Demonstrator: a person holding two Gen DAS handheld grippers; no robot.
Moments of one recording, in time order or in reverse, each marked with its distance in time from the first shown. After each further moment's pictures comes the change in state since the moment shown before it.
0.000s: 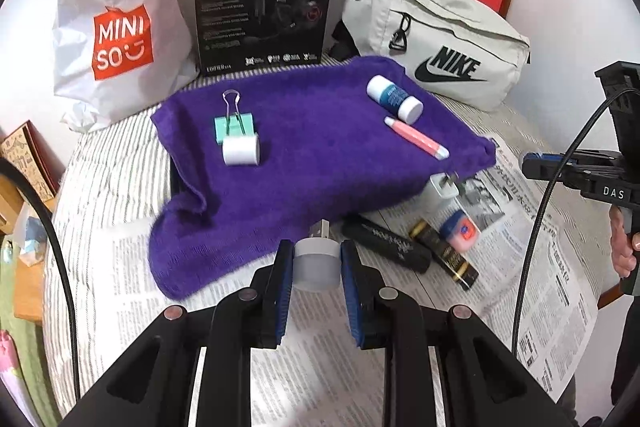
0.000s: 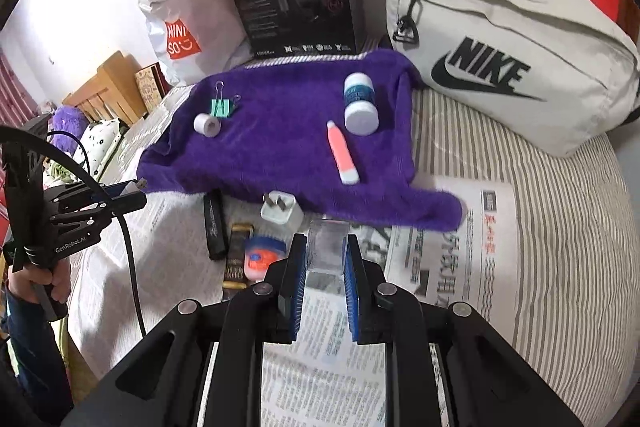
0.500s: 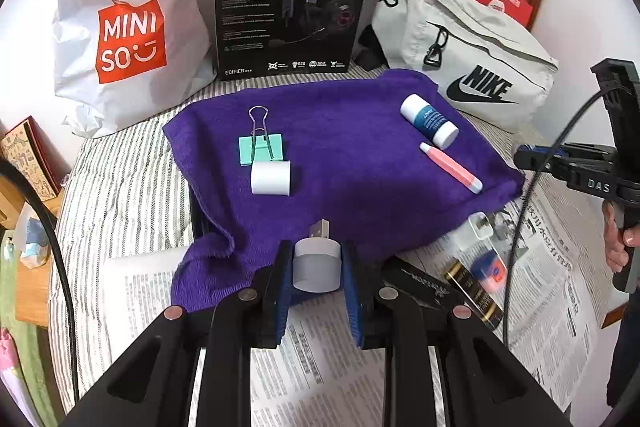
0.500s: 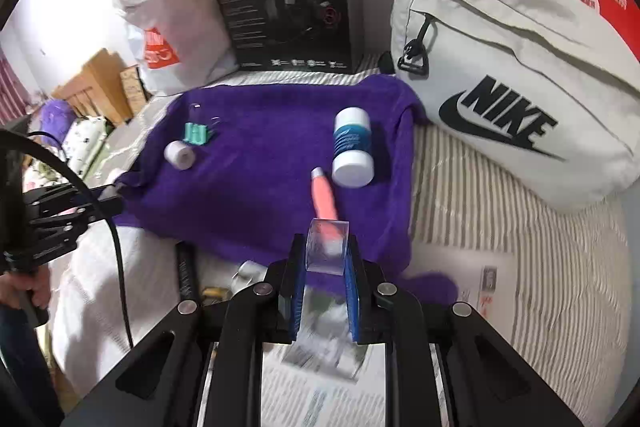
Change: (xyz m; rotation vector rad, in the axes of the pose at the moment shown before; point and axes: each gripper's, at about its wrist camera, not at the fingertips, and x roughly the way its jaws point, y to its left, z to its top) left arm 0.024 0.027 0.033 -0.049 0.020 0.013; right arm 0.044 -0.006 0.057 -0.046 0.011 -0.077
